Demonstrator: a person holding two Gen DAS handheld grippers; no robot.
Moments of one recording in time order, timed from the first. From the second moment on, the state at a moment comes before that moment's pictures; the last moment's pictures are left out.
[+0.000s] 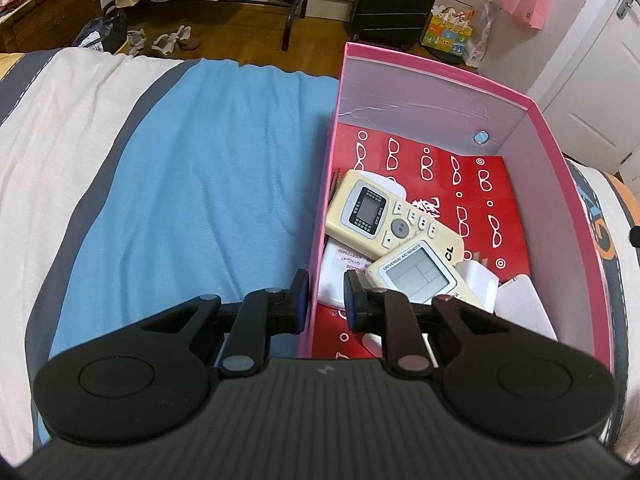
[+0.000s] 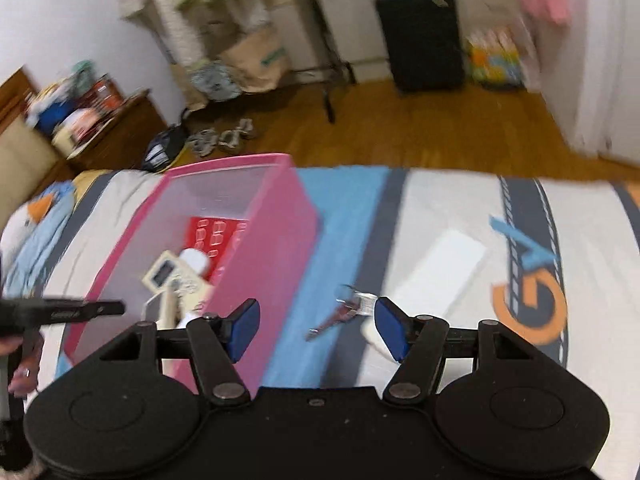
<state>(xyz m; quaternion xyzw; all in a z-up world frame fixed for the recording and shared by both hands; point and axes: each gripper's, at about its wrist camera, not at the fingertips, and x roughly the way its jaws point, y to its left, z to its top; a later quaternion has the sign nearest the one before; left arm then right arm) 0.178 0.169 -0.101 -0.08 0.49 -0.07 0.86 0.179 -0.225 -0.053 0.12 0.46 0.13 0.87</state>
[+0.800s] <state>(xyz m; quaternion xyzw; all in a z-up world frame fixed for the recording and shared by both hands) 0.181 0.173 -0.106 -0.08 0.50 -0.06 0.86 0.194 -0.230 -0.123 0.08 0.41 0.06 0.91</state>
